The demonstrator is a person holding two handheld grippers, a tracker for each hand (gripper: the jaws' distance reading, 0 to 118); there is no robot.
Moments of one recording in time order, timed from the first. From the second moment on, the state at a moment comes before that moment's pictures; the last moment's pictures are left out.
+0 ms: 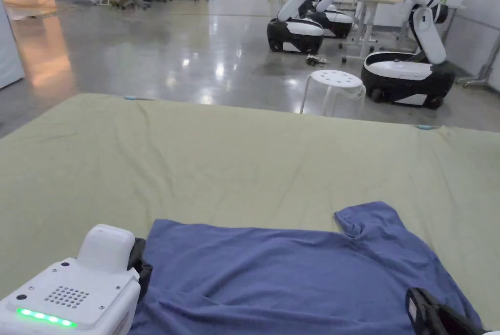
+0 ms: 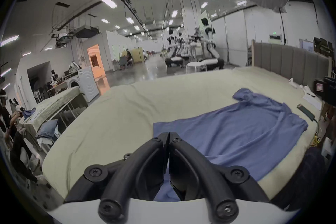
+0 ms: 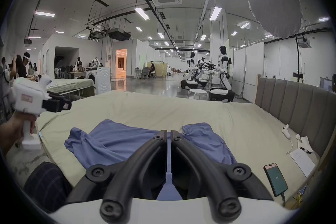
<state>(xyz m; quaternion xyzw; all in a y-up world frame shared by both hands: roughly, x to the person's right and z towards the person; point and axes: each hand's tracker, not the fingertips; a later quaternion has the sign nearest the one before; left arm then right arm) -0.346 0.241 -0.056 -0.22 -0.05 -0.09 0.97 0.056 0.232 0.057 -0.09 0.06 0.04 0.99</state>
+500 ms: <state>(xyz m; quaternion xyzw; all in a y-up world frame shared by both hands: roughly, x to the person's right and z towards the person) -0.350 0.139 -0.329 -0.45 -0.04 -0.09 0.89 0.105 0.220 -0.009 -0.15 -0.01 0.04 0.99</state>
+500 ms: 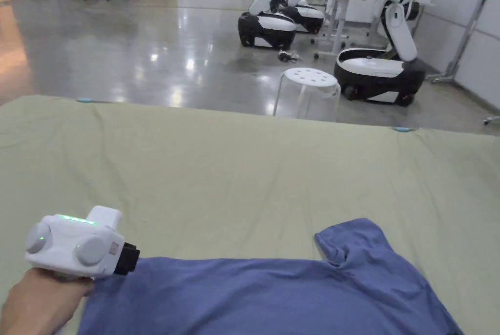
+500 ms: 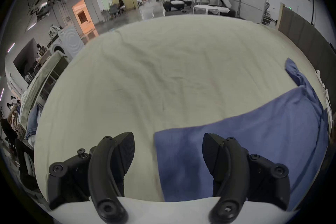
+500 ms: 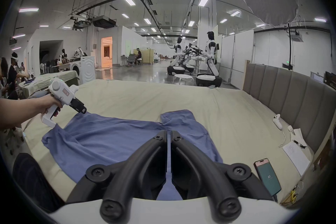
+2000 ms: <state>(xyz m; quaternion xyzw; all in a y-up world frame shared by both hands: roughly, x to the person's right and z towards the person) -0.379 0.214 -0.033 -0.35 -0.08 -0.04 0.93 0.204 0.218 -0.017 -0.30 0.04 0.05 0.95</state>
